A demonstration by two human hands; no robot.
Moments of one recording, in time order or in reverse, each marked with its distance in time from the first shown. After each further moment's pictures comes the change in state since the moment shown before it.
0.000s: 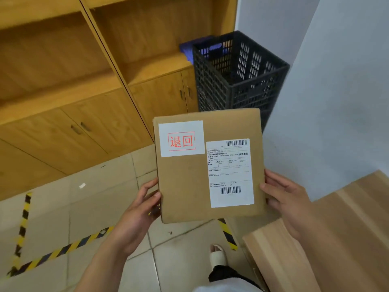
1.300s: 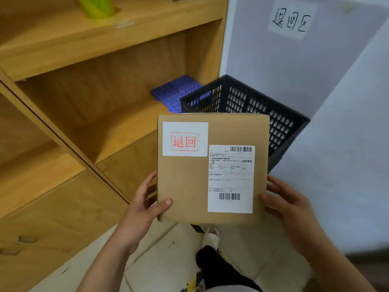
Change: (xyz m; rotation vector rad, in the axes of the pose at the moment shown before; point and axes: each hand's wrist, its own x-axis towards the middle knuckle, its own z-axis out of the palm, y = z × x) left_hand 0.449 0.246 -0.138 0.304 -0.196 0.105; right_hand 0.315 -0.121 0.258 -0.052 0.208 -0.198
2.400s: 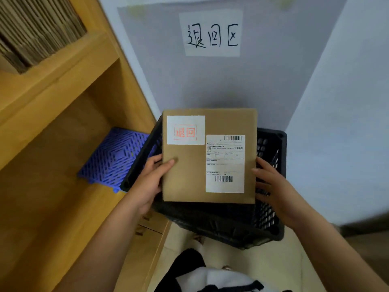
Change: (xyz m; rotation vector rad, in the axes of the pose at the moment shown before) left_hand 0.412 0.160 0.152 0.255 -0.400 -0.120; right_hand 0.285 -0.041 -0.030 0.214 0.356 0.211
